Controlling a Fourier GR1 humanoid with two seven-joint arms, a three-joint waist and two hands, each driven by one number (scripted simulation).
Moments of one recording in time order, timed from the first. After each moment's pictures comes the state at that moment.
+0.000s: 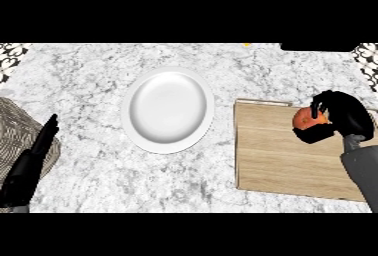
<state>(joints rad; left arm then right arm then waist) 0.08 0.34 0.08 -1.52 -0.14 0.01 -0.12 -0.39 -0.53 0.17 -1.21 0.65 -0.02 0.34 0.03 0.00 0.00</state>
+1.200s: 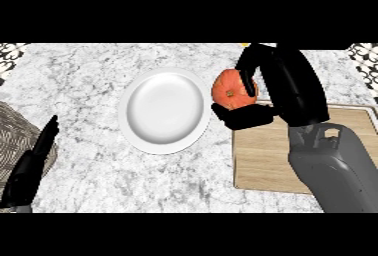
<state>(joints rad) 0.08 0.31 0.11 -1.49 -0.17 0.01 -0.12 -0.66 -0.28 0.29 -1.69 0.70 0.04 0.45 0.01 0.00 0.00</state>
